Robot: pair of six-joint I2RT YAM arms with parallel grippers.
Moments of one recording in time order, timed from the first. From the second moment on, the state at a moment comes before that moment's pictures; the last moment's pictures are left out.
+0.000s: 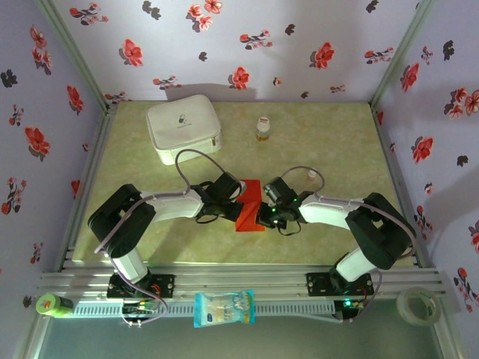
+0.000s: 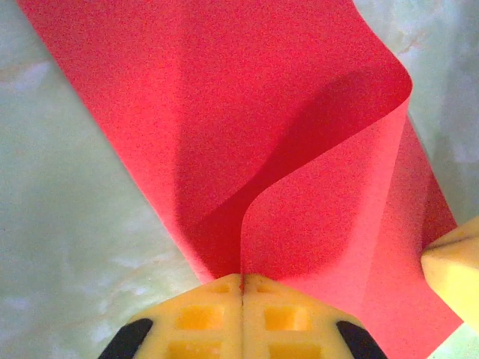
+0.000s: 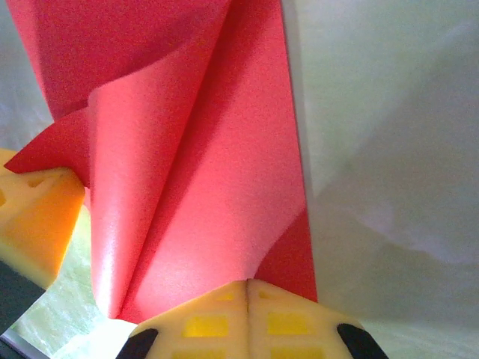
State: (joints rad) left arm -0.88 1.71 0.89 -0.24 0.08 -0.41; right arm 0.73 1.53 0.66 -0.24 -0.32 0.92
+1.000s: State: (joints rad) left arm -0.88 1.72 0.89 -0.24 0.07 -0.42; right arm 0.73 1.54 0.67 -0.25 -0.32 0.91
